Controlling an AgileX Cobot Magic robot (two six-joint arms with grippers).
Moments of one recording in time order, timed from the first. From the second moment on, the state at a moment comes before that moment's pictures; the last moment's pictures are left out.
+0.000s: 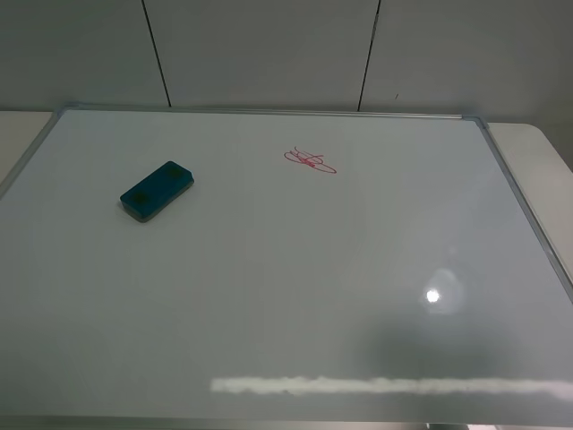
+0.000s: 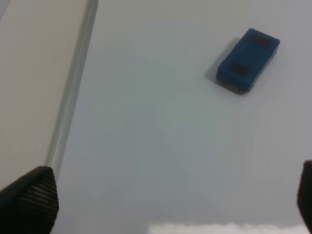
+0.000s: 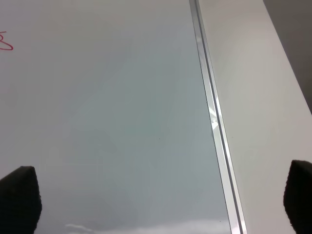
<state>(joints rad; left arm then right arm) -0.03 0.00 -0.51 0.06 1.06 -0.05 0.02 0.00 -0.49 -0.04 1.06 0.02</state>
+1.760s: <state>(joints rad) -0.35 1.32 -0.95 0.21 0.89 -0.08 0.02 0.00 -0.49 -0.04 1.06 0.02</state>
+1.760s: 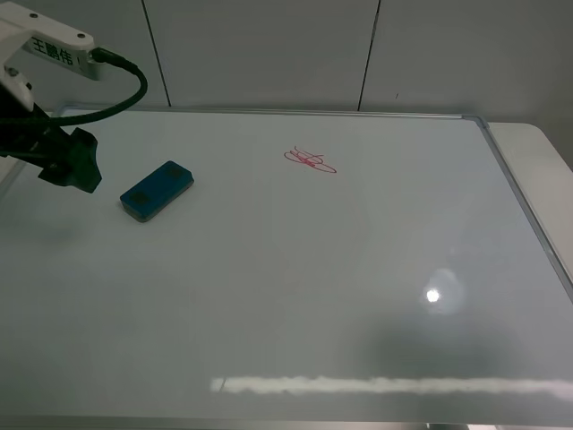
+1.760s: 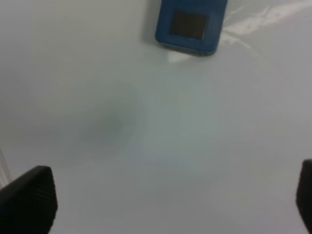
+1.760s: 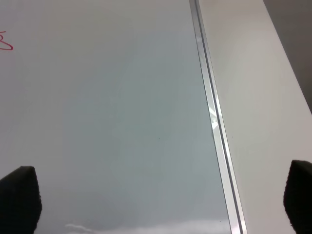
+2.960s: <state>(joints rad) -0.12 1.76 -1.20 -0.12 0.84 0.54 0.02 0.00 -0.49 -0.04 1.06 0.02</state>
